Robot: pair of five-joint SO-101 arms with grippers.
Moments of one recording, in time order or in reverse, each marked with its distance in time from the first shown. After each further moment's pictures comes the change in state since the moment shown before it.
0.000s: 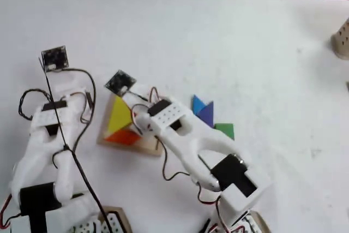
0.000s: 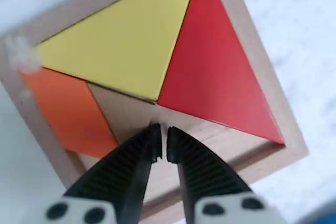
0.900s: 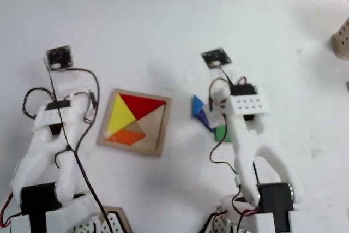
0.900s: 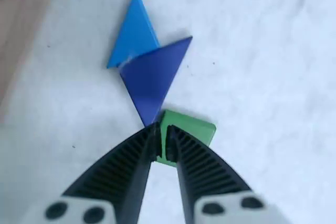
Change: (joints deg) left arm 2.6 0.0 0.0 0.0 -0.1; right arm 34.7 -21.4 9.8 20.7 0.0
